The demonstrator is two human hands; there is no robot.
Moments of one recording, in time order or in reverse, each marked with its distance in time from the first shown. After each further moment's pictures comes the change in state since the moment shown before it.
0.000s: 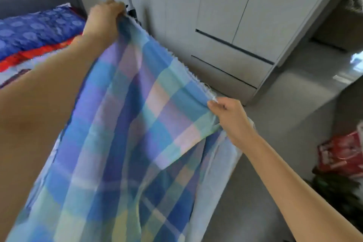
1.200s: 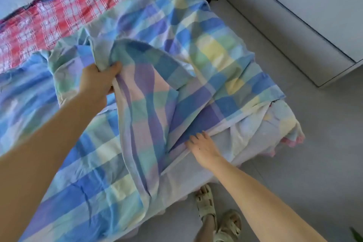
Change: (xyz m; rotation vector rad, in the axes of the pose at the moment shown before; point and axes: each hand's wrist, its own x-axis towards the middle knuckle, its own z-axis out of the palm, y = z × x) left_hand -0.139 0.189 0.263 -0.660 0.154 -1.379; right_hand 0.134 0.430 -0.014 -1.058 -0.944 -0.676
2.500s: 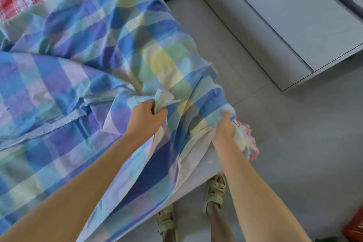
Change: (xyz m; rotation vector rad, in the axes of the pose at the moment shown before) left_hand -0.062 -0.012 0.268 0.570 -0.358 0.158; right_hand 0.016 0.254 -0.048 1.766 0.582 1.541
